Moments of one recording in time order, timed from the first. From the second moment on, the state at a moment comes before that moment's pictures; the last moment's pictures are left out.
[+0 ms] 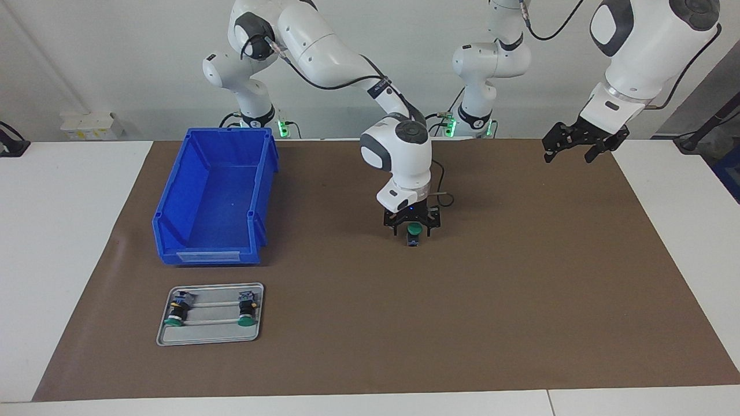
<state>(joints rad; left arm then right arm) -0.06 -0.01 0.01 -1.62 -0.02 1.54 0.04 0.77 0.62 -0.04 -1.52 -0.02 2.32 0.88</state>
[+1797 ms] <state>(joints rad) -0.06 -0.01 0.01 -1.63 -0.02 1.54 0.12 0.13 0.03 -0.10 -1.97 -0.05 2.09 -0.06</state>
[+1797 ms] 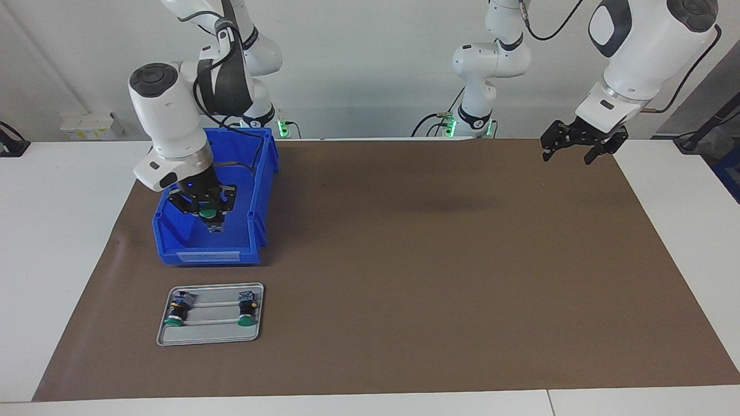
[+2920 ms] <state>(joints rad) -0.06 -0.01 0.01 -1.63 -0.02 1.54 0.12 0.04 0.00 -0.10 -2.41 0.08 2.50 -0.18</state>
